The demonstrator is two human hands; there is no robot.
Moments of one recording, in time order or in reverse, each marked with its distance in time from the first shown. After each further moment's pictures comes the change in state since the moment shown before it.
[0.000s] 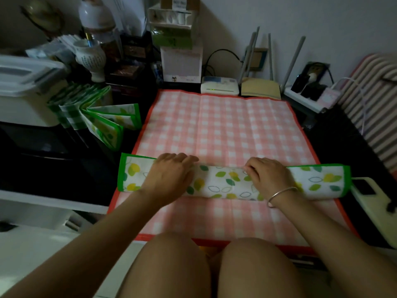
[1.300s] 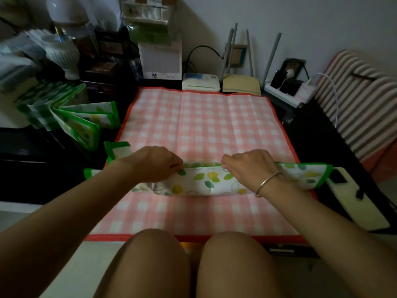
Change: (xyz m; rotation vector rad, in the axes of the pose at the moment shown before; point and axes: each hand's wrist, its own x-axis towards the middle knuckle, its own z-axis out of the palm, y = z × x) left_hand 0.040 0.008 -0.039 0.050 -0.489 0.093; right_hand 0.009 -0.006 -0.027 -0.277 0.050 -0.301
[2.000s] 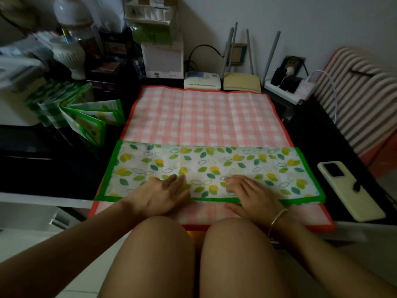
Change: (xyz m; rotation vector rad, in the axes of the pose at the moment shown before) left_hand -0.043 0.010 0.088 0.379 0.553 0.482; right_hand -0.083 -0.043 0.006 0.285 -0.098 0.014
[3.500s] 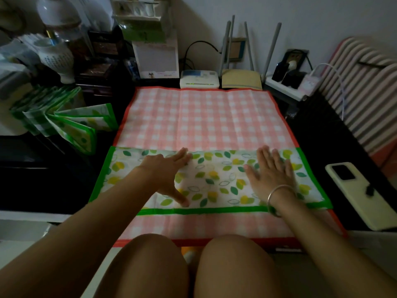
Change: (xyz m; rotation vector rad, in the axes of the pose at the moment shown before) left_hand 0.074 -0.052 -0.013 -0.258 -0.821 -0.530; right_hand 0.036 0.057 0.008 -0.053 -0.470 0.857
